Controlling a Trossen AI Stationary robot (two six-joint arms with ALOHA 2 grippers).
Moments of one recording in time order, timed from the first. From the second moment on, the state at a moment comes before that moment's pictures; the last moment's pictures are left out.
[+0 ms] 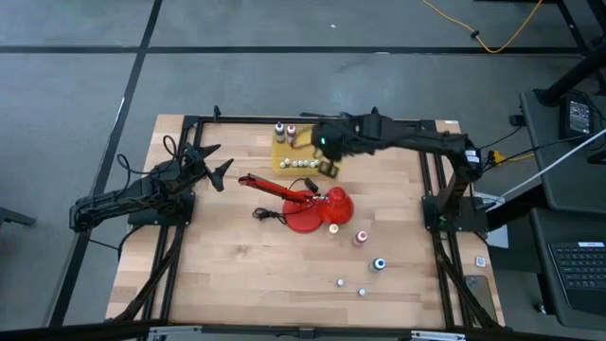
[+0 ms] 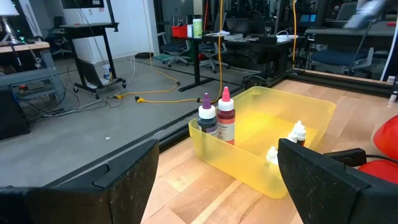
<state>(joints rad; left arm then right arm) 0.30 0.00 0.08 -0.18 -0.48 -0.04 -0.14 1.81 1.88 -1.22 0.35 0.11</state>
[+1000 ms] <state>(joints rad) 0.30 0.00 0.08 -0.18 -0.48 -0.04 -0.46 2.00 1.54 -0.79 0.02 -0.13</state>
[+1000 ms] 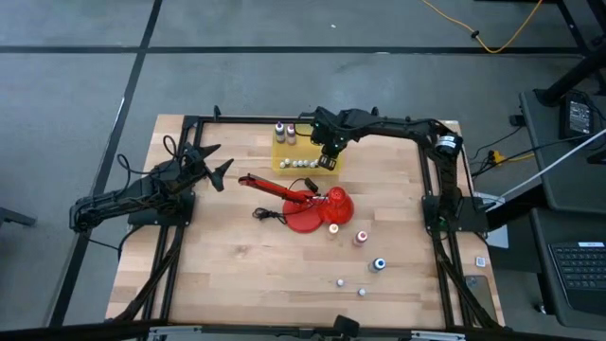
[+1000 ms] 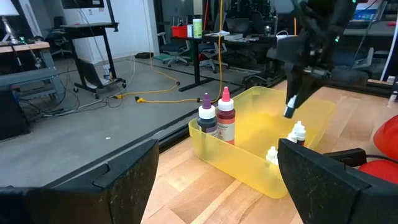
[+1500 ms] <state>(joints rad) 0.30 0.00 0.08 -0.18 -0.48 -0.04 -0.43 2.08 1.55 -0.84 0.00 -0.16</state>
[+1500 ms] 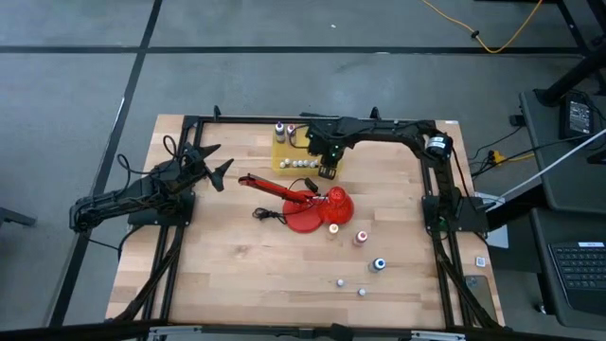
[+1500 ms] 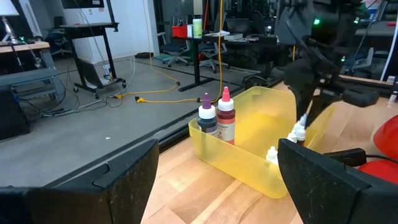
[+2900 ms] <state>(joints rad) 0.30 0.00 0.08 -0.18 -0.48 -0.04 -0.39 2.04 1.74 -0.94 0.01 -0.13</state>
